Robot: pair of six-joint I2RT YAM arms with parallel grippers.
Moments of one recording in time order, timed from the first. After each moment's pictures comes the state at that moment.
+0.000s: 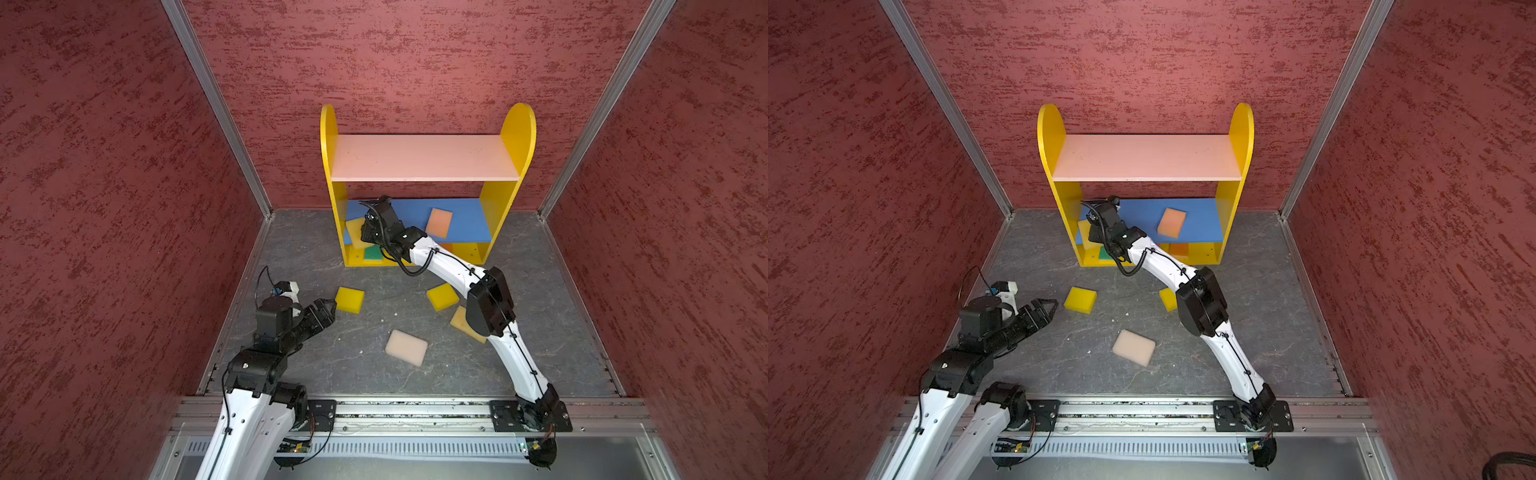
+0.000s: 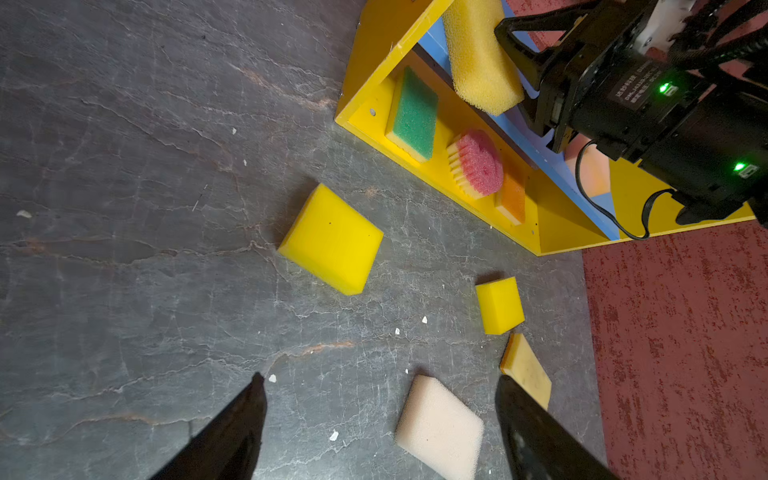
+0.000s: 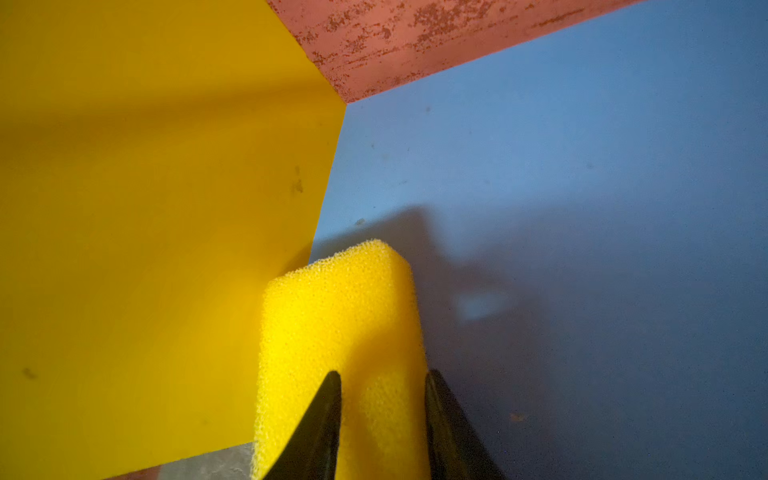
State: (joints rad) left arm -0.14 0.51 0.61 -0.74 0.20 -0.71; right arm 0.74 2.39 2.23 -0.39 0.11 0.72
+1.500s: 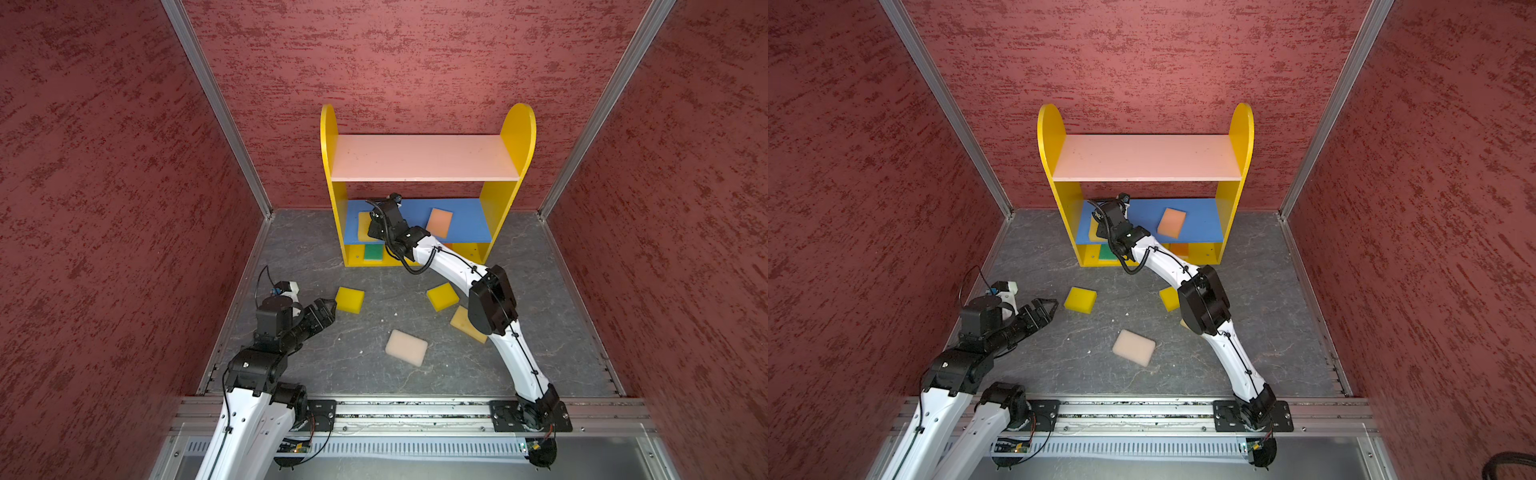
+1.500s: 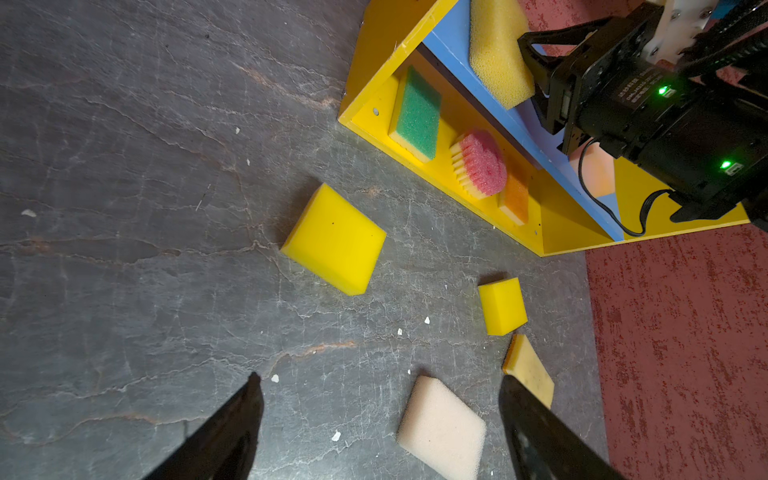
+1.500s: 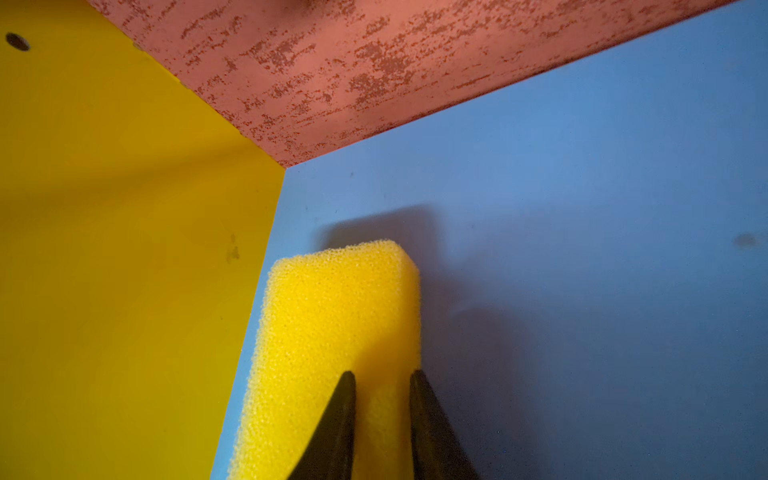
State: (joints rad) left arm -0.13 0.51 0.61 -0.74 0.20 -0.71; right arm 0.70 2.37 2.19 -0.35 0.25 0.75
